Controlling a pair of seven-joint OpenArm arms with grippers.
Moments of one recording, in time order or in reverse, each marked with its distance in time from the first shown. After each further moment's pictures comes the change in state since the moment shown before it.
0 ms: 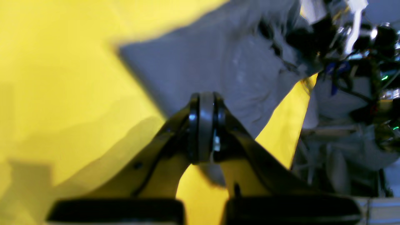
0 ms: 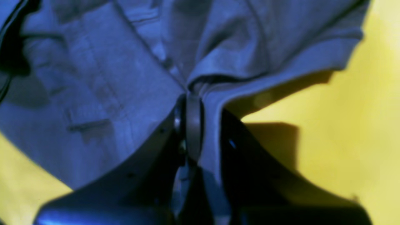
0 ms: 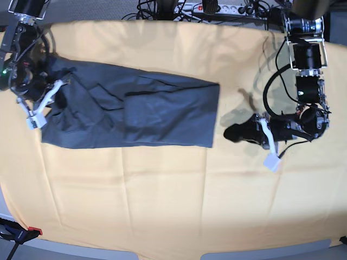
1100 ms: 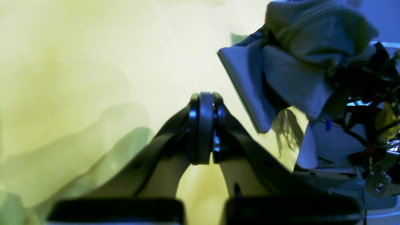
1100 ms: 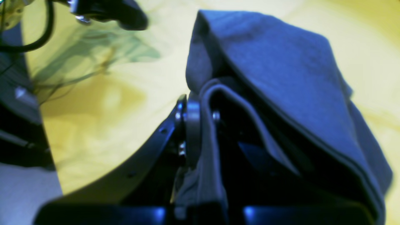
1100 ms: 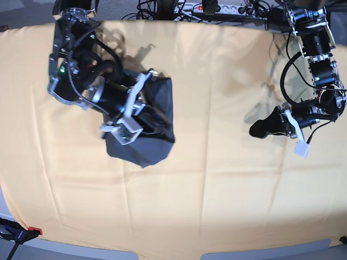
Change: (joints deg) left arm 6.4 -1.1 -12.9 0.0 -2.5 -1.9 0.2; right arm 6.3 -18.5 -29.0 16.7 0.3 6.4 4.1
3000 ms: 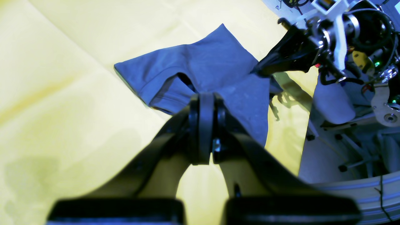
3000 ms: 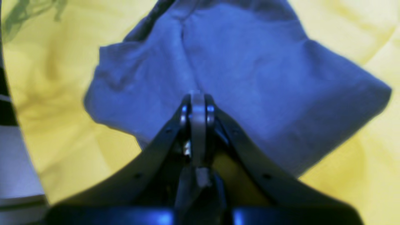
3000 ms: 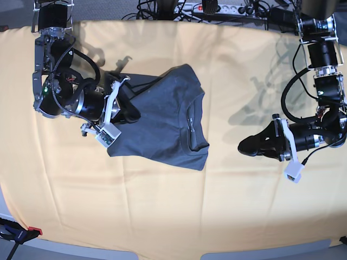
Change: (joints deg) left arm -5.9 -3.9 10.5 12.0 -4.7 -3.2 0.2; right arm 2.8 12.0 2.7 -8.9 5.9 0.8 -6.1
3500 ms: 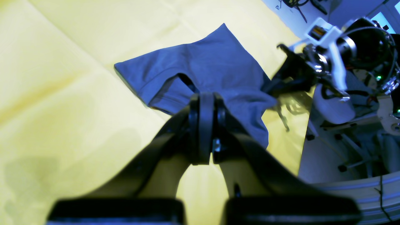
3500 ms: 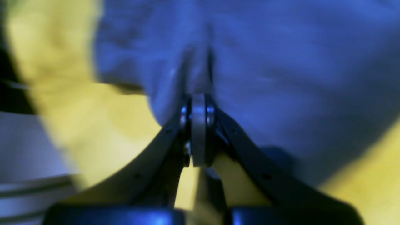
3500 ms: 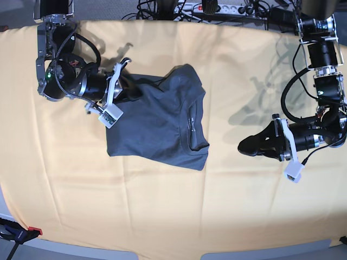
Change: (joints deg) left arm 0.0 0.0 0.0 0.0 0.0 0.0 0.0; right arm -6.8 -0.8 0.0 0.0 10.1 0.0 -5.1
